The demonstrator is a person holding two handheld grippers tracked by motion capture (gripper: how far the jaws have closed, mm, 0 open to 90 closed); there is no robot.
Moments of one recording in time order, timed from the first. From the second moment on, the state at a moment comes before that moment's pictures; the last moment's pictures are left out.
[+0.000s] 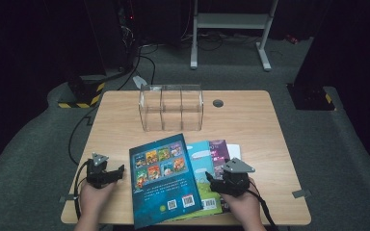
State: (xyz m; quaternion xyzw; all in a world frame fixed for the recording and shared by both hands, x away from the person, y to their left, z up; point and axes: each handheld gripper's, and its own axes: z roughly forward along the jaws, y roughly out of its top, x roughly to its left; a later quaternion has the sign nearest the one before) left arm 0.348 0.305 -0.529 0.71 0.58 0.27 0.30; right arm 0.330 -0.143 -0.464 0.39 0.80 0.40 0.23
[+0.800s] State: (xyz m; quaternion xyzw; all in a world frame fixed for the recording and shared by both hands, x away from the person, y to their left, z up) left arm 0.316 0.258 -0.516 0.74 0.54 0.12 0.38; right arm 0.330 -0.141 -0.471 0.39 0.81 0.40 0.19
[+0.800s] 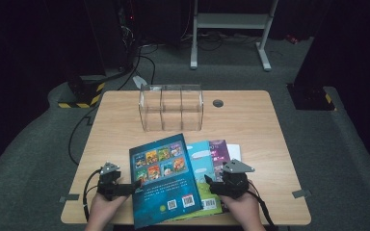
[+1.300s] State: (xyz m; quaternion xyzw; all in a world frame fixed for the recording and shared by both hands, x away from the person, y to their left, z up) left arm 0.313 0.240 -0.520 0.75 0.52 0.08 0.39; right arm 0.328 -0.140 -0.472 0.40 0.81 0.40 0.19
